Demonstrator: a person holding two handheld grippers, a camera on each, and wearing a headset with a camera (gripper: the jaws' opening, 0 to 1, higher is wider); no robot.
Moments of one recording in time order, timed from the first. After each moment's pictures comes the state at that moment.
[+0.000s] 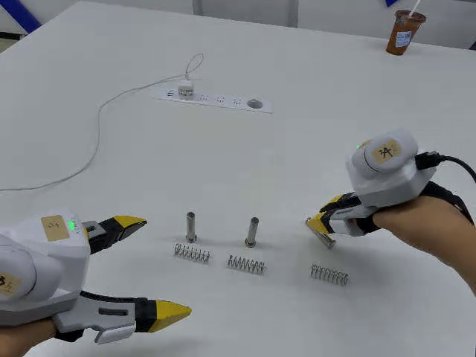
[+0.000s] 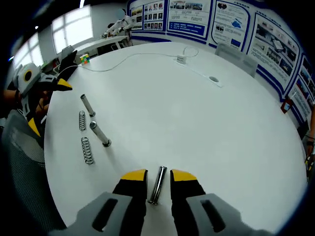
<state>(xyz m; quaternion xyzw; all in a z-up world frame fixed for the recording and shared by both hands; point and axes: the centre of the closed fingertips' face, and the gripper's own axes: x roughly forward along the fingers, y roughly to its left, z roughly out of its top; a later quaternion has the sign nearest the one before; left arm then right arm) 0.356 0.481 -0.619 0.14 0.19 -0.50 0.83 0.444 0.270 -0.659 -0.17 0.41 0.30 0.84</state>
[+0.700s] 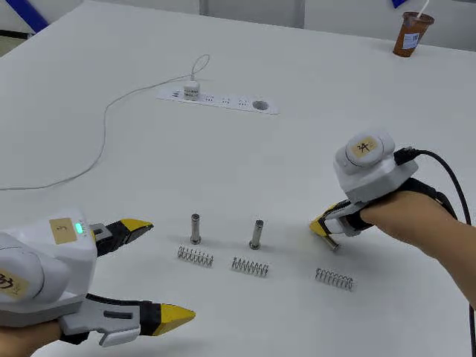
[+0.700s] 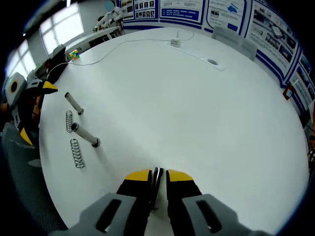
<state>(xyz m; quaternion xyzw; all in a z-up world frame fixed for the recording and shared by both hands) 0.355 0.481 -0.622 0.14 0.19 -0.51 0.83 0.445 0.271 -0.676 -0.16 0.47 0.27 0.82</state>
